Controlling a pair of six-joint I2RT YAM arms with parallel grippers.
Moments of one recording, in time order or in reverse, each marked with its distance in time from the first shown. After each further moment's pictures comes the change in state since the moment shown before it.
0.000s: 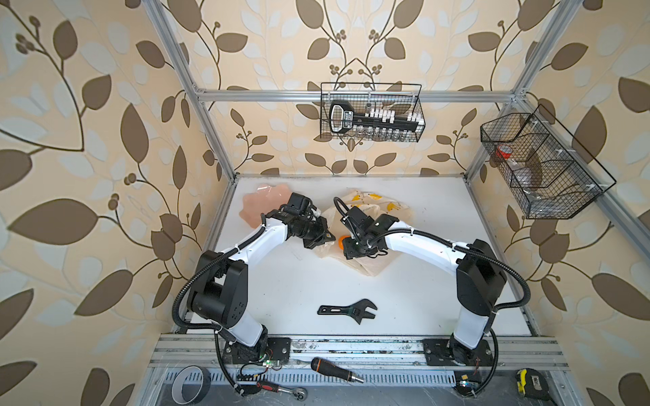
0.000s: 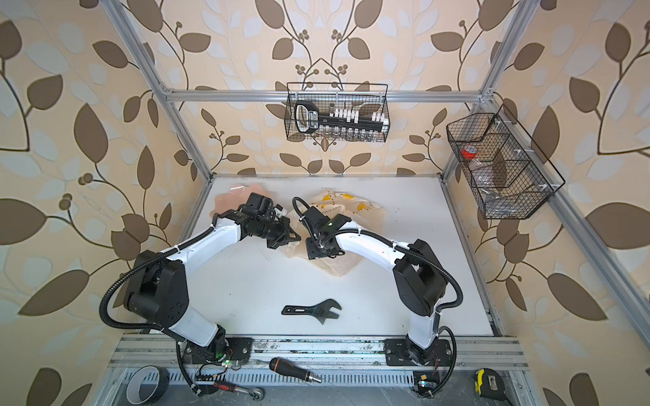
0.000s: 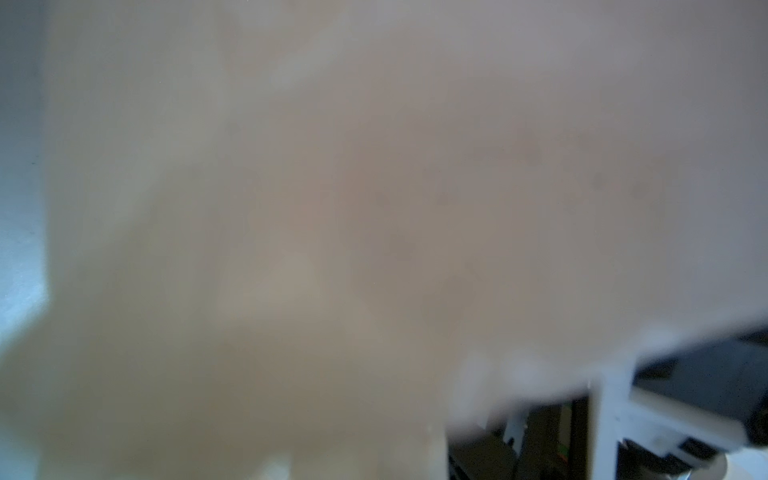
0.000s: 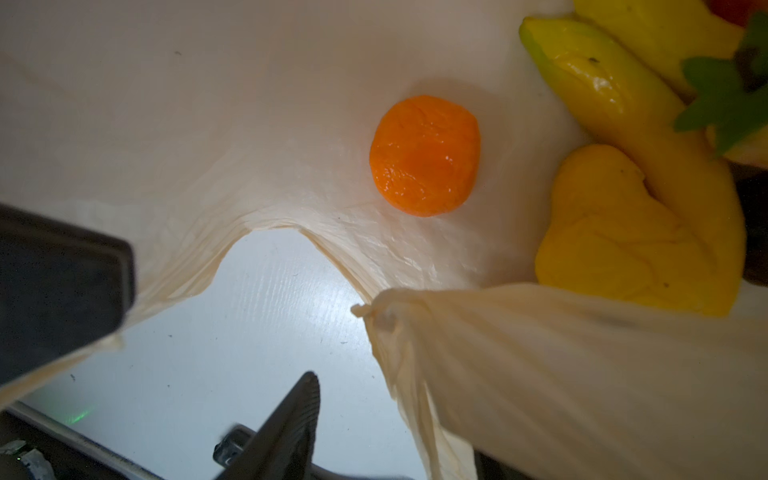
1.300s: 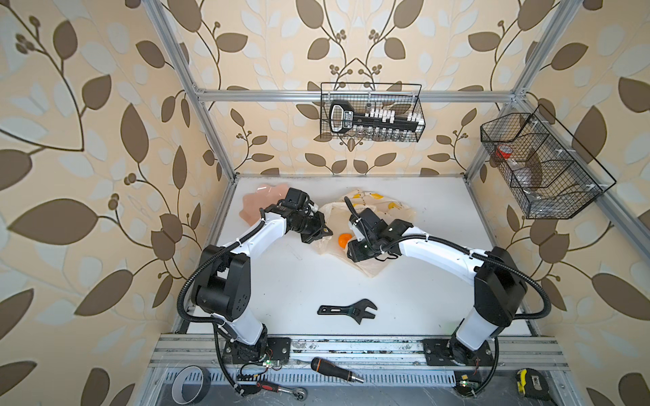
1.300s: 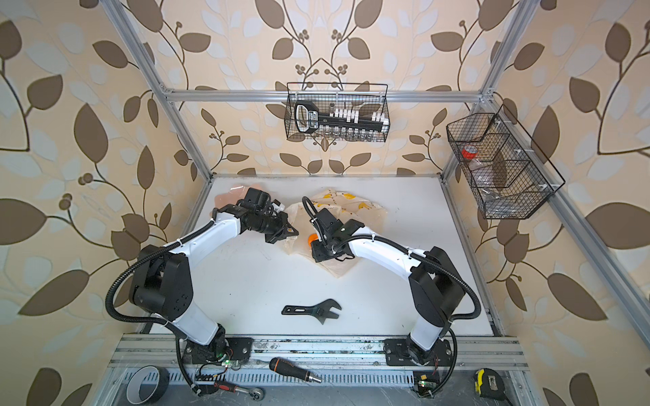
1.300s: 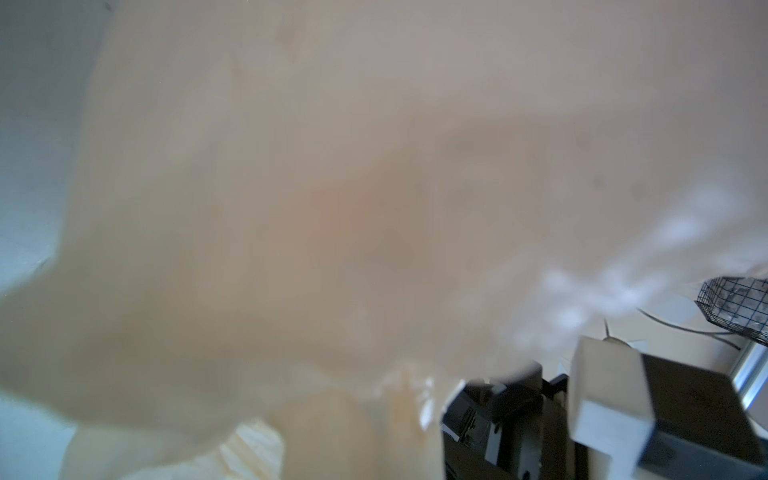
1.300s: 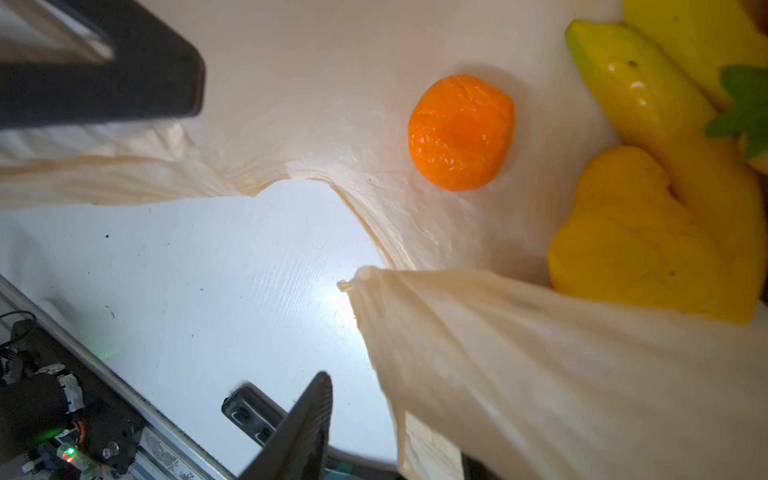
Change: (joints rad) left arm 0.027 0.052 0.066 -0.029 -0.002 0.042; right arm -0.030 -0.117 -0.160 0.126 -0.106 -0.110
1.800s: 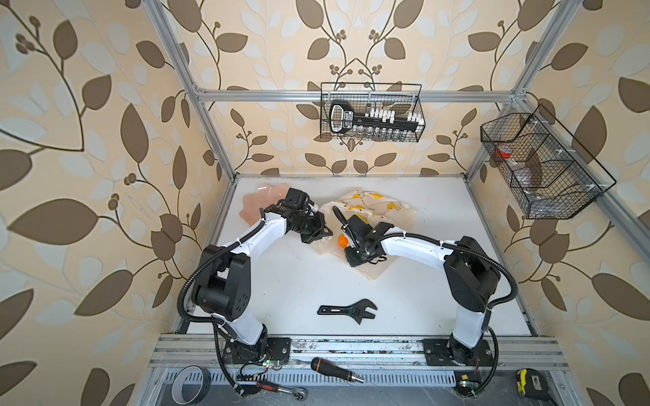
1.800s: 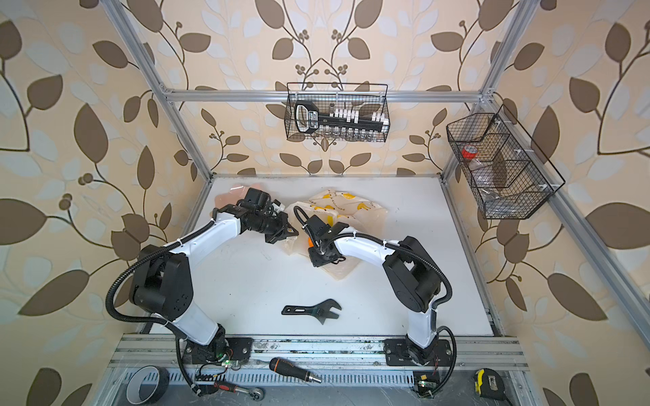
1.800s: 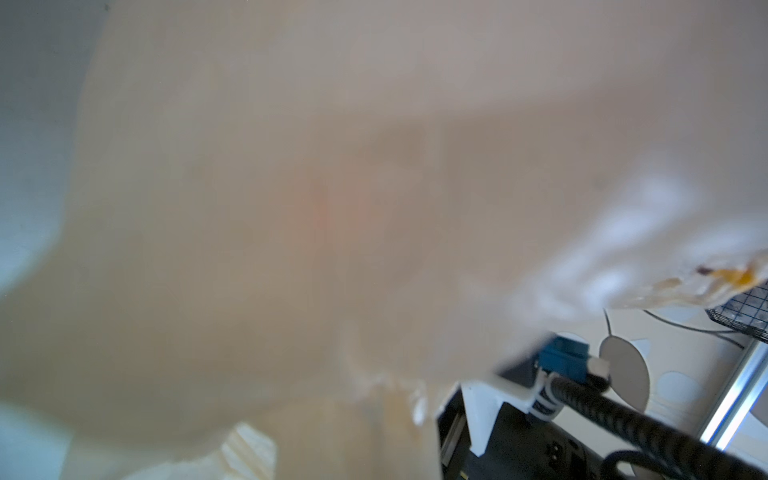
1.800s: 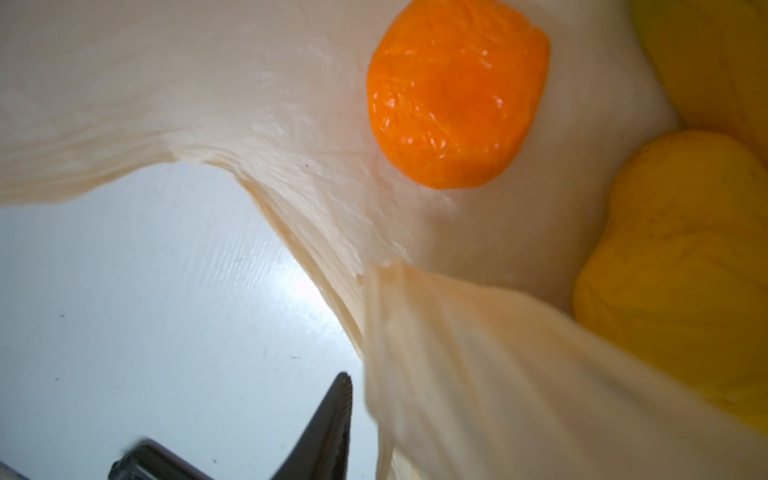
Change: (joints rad) left arm 0.000 0.001 0.000 0.000 0.000 0.008; right arm 0.024 0.154 0.046 -0.019 0.095 -0.060
